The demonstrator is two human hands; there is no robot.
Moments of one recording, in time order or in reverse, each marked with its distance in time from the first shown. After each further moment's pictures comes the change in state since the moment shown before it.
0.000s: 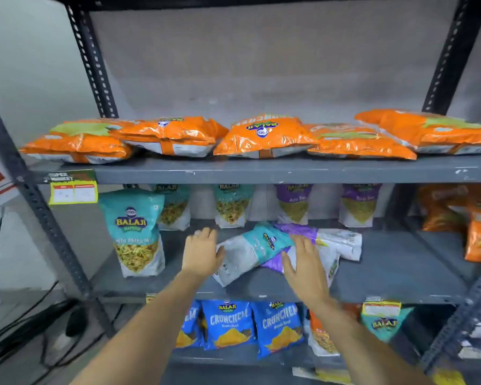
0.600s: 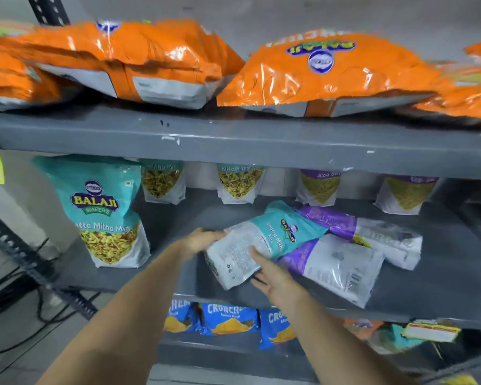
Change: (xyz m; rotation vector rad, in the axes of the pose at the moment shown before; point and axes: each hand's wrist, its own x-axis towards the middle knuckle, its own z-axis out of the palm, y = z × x) left_hand 0.095 -0.063 0.133 -1.059 -0.633 -0.616; right_hand 0.059 0.002 0.169 1.130 -0.516 1.090
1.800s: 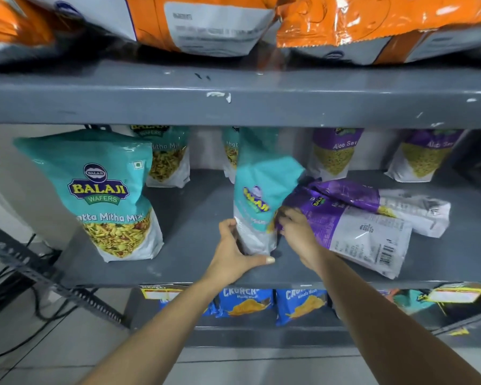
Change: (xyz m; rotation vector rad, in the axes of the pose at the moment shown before) left_hand -0.044 -0.055 0.038 -0.109 -0.007 0.344; right_hand 0.013 -0.025 0.025 -0.510 0.173 -0.500
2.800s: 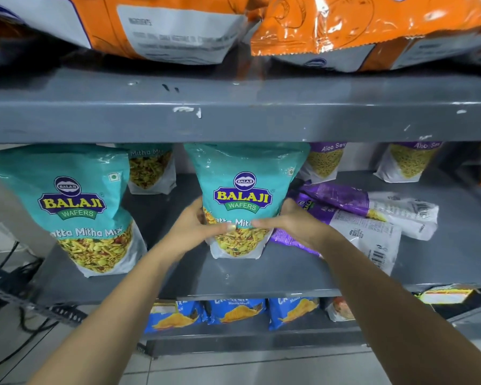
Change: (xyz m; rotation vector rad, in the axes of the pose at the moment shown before) left_hand 0.041 0.051 -0.067 -0.030 -0.100 0.069; right_hand 0.027 -0.032 -0.032 0.039 -0.433 0.012
